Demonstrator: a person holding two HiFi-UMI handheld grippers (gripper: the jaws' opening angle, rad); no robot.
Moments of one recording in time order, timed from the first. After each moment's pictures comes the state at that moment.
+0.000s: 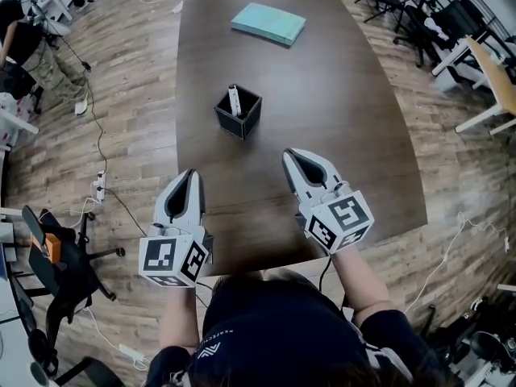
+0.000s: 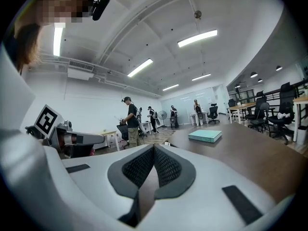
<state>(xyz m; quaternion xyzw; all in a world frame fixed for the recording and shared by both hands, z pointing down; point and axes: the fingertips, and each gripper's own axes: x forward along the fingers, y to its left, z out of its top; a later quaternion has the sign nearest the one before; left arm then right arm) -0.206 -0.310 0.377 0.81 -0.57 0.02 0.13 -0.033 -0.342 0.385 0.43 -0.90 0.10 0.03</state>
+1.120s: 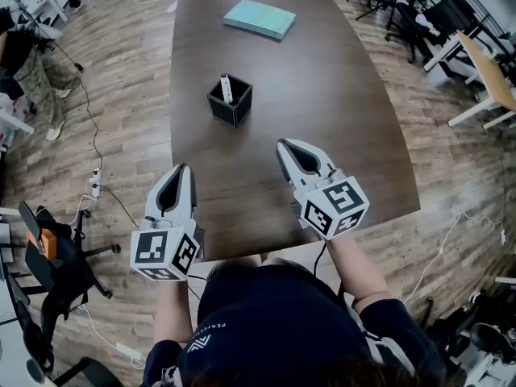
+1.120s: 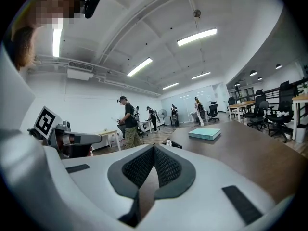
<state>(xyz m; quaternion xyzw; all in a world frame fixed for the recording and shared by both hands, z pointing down) -0.210 -0.284 0.371 0.81 -0.57 0.03 0.13 -0.030 -0.324 0.381 0.43 -0.90 0.11 0.04</state>
